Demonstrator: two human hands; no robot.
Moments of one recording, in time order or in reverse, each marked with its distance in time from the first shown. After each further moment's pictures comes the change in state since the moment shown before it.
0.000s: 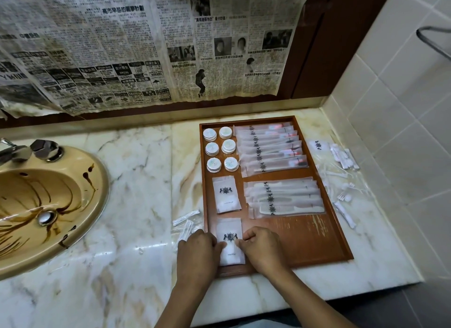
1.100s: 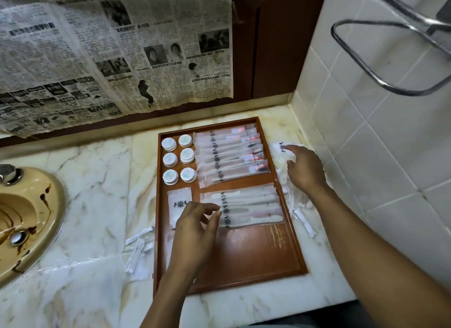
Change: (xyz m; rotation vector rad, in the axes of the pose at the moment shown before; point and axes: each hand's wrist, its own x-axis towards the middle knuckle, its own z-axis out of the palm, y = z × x) left_hand 0.036 0.146 -0.014 -0.489 0.199 0.157; right_hand 0.188 0.069 -0.232 -0.182 0.398 -0.267
